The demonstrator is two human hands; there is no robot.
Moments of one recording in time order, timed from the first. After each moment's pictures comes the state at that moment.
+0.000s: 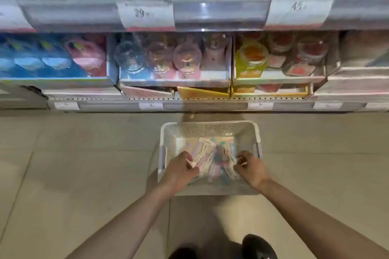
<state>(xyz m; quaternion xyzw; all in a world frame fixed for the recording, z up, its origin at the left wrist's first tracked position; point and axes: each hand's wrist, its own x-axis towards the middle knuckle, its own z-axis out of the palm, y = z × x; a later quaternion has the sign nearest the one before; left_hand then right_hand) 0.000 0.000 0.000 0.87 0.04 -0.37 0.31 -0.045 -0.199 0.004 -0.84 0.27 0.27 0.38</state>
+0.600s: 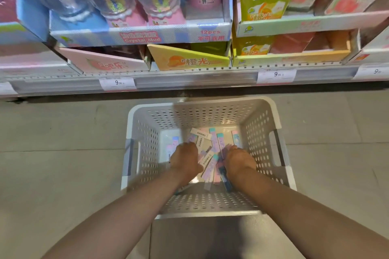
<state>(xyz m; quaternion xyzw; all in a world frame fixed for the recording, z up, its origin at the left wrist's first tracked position) 0.028 -0.051 -0.180 0.93 -0.10 -0.33 0.10 -0.008 -0.184 -0.177 -0.90 0.15 0.41 0.07</state>
